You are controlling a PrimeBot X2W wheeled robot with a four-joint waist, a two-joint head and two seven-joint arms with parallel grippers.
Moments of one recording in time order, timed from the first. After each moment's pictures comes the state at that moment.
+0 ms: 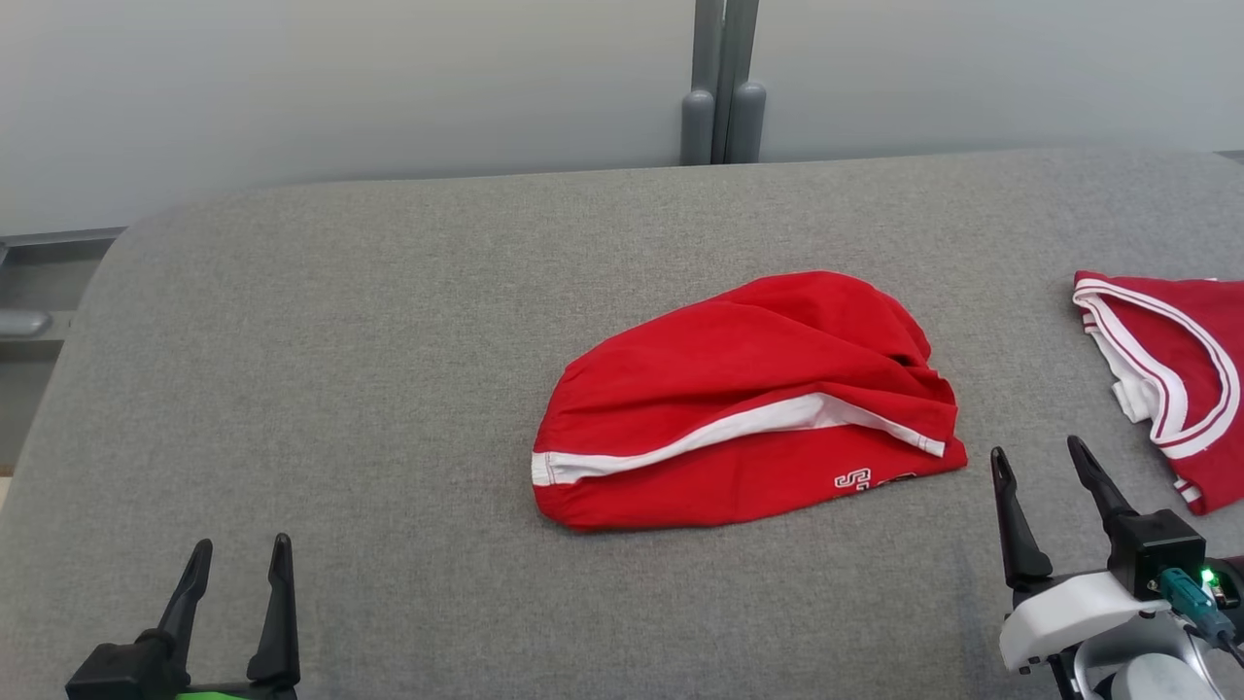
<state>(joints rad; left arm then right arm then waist) 0.11 0.20 0.00 0.17 -0.31 -0.12 -0.26 -0.02 -0.11 -0.08 0.23 0.00 0.13 -0.26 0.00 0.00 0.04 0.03</state>
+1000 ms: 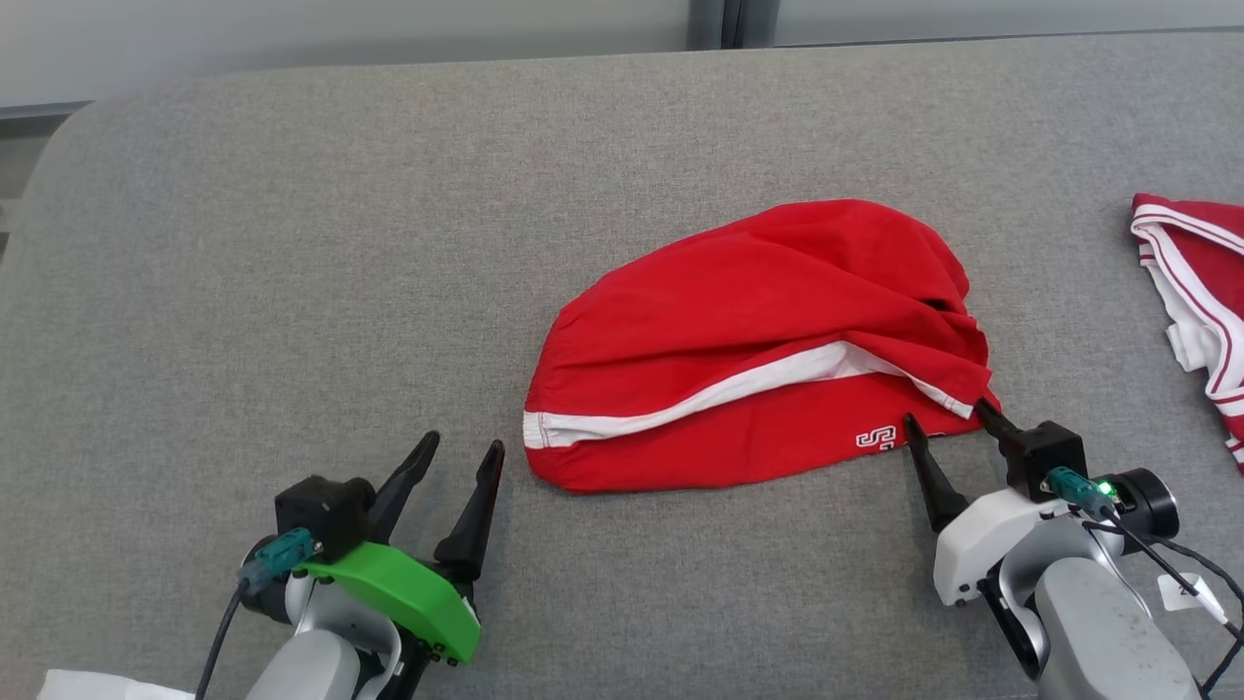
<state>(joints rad) -0.22 0.22 -0.44 0.33 -0.58 -0.13 -0.14 -0.31 -0.16 0.12 0.61 0.04 0.13 -0.25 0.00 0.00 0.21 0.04</state>
